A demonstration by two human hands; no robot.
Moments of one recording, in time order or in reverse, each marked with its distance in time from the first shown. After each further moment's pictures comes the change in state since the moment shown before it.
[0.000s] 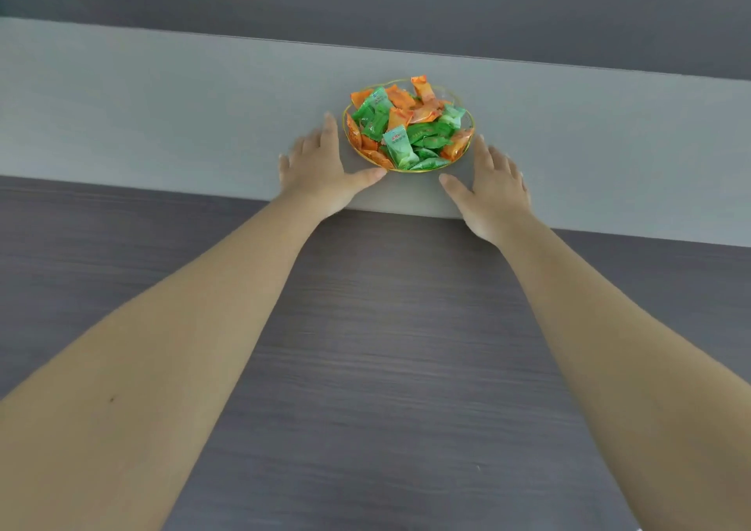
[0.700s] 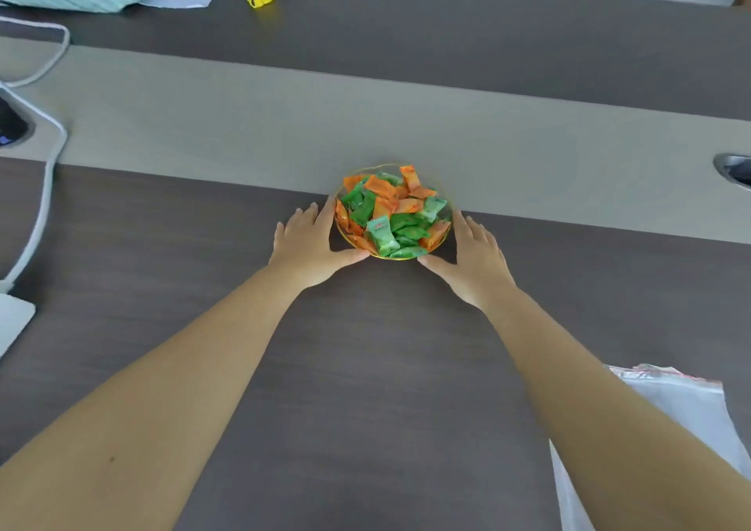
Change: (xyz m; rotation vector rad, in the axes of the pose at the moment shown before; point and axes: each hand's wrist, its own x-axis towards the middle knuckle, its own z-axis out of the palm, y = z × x) left_hand -0.117 -0.036 0.002 0.170 -0.131 0.078; right_hand -0.121 0.011 0.005 0.003 -0.114 -0.032
